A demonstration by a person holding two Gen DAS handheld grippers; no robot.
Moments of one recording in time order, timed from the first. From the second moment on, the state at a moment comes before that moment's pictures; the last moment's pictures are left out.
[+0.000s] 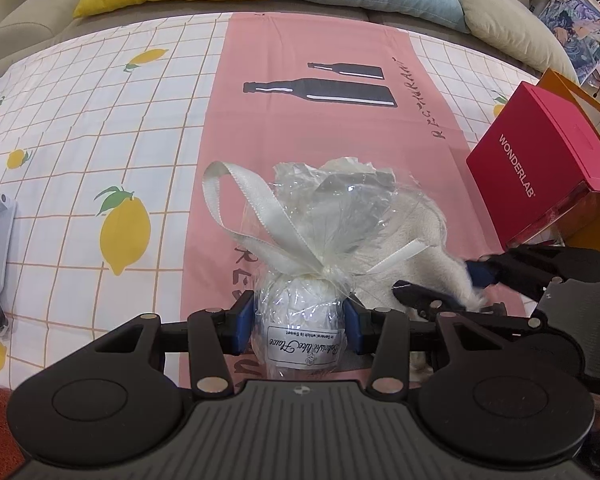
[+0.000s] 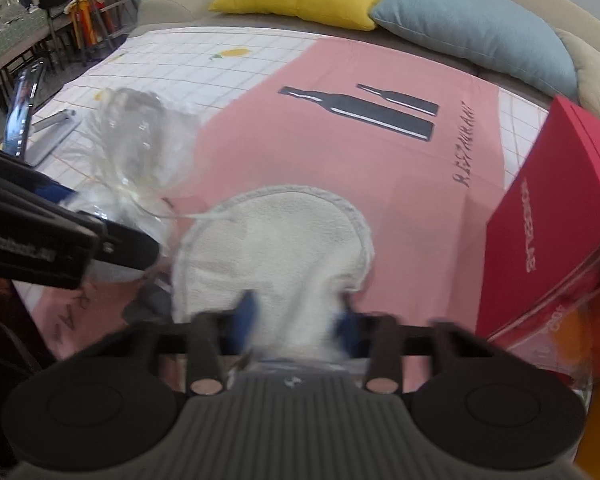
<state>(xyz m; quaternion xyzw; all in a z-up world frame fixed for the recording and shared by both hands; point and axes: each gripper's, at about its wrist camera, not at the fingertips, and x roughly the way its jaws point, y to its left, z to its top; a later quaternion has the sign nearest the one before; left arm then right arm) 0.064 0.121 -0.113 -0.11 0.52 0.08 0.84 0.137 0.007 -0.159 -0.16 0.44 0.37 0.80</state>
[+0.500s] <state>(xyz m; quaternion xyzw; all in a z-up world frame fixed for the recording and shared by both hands) 0.052 0.118 -0.083 -0.12 0.48 0.10 0.86 0.117 -0.019 -0.096 -0.14 0.38 0.36 0.84</state>
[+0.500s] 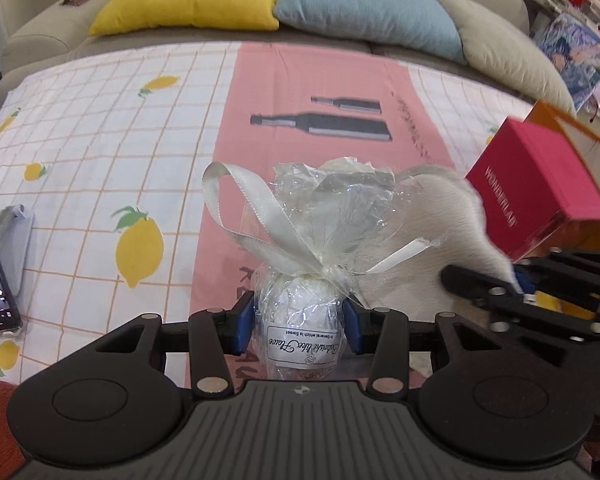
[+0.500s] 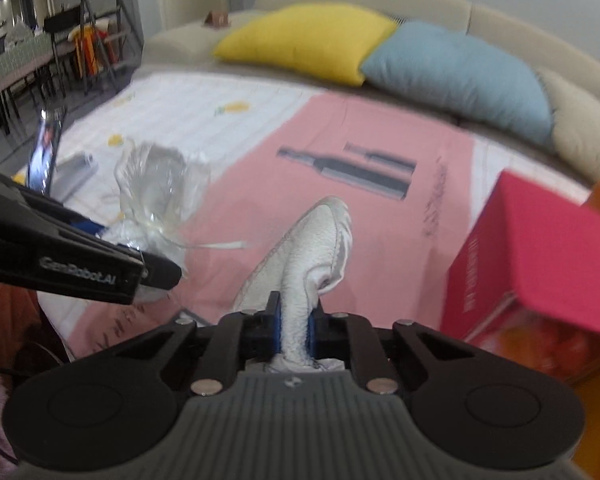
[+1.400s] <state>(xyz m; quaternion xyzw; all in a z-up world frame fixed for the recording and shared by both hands) 0.155 -0.018 0.031 -0.11 0.41 -0.12 0.90 0.161 -0.209 0.041 -0.15 0.22 0.21 0.94</state>
